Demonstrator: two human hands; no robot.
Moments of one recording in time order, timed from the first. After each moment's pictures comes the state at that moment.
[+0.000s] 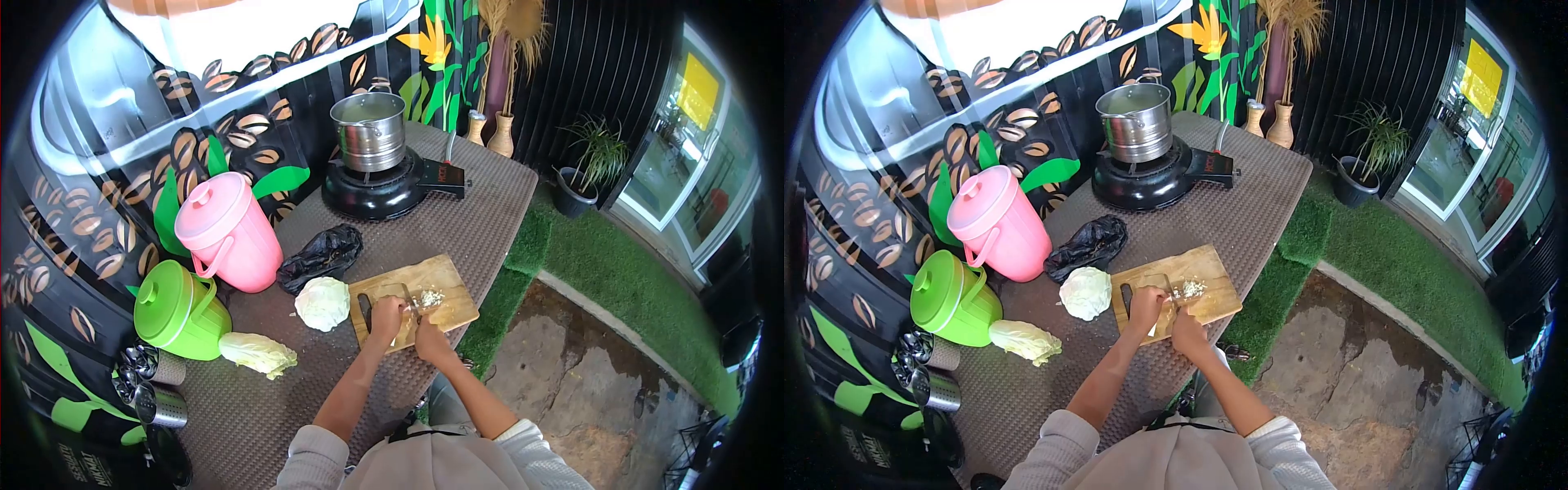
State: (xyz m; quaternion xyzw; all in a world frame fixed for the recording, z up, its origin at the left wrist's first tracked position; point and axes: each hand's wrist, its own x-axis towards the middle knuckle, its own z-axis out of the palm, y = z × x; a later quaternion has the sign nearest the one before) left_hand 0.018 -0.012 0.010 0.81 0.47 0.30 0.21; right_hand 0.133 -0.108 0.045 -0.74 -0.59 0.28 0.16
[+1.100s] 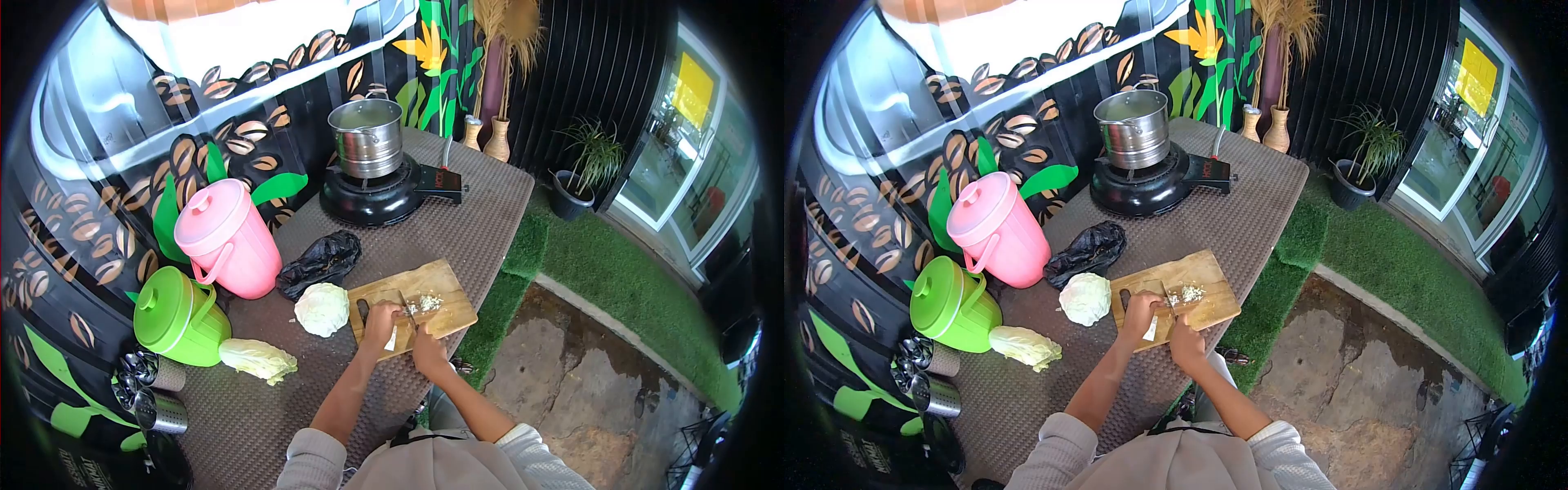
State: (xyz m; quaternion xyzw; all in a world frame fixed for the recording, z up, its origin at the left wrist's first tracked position) left_hand 0.005 -0.003 -0.002 0.81 0.41 0.35 0.23; right_hand 0.122 -0.112 0.032 -0.77 -0.57 0.23 0.13
